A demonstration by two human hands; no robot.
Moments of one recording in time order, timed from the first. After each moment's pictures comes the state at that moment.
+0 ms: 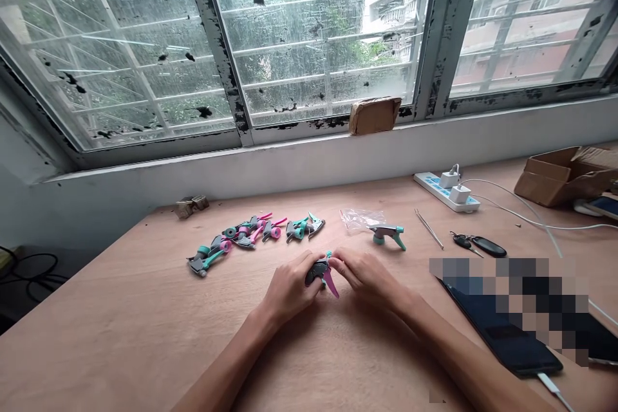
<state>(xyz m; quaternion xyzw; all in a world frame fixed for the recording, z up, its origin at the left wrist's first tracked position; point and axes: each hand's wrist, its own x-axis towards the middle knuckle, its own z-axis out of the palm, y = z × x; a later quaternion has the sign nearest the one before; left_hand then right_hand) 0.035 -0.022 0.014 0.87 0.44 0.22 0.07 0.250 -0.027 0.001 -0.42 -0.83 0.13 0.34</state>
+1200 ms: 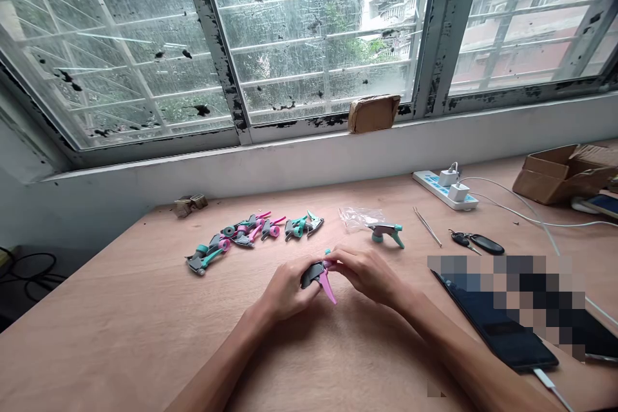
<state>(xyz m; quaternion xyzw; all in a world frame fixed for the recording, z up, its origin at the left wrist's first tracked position) 0.031 -0.024 0.021 0.87 0.37 0.25 0.19 0.258 -0.026 0.001 -0.34 -0.86 0.09 0.36</state>
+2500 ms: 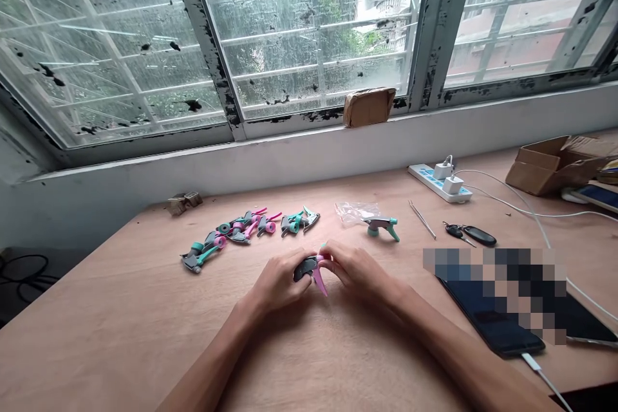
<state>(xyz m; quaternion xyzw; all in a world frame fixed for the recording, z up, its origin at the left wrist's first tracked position) 0.023 -0.015 0.019 0.90 0.36 0.23 0.12 0.245 -0.027 -0.001 -0.39 -0.85 0.10 0.34</state>
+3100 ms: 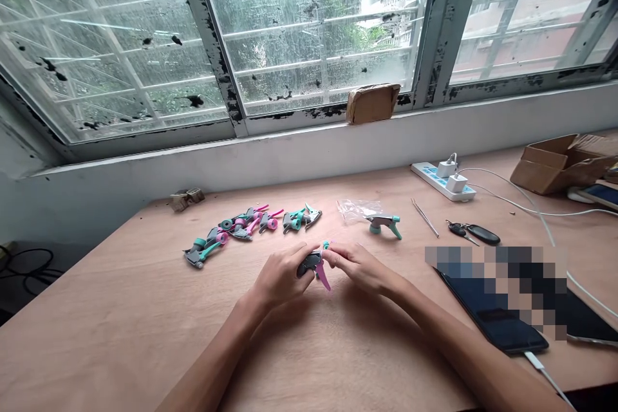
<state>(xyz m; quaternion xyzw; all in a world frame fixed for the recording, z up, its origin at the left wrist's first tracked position) 0.023 -0.015 0.016 0.90 0.34 0.26 0.04 0.245 -0.032 0.009 -0.39 -0.82 0.25 0.34</state>
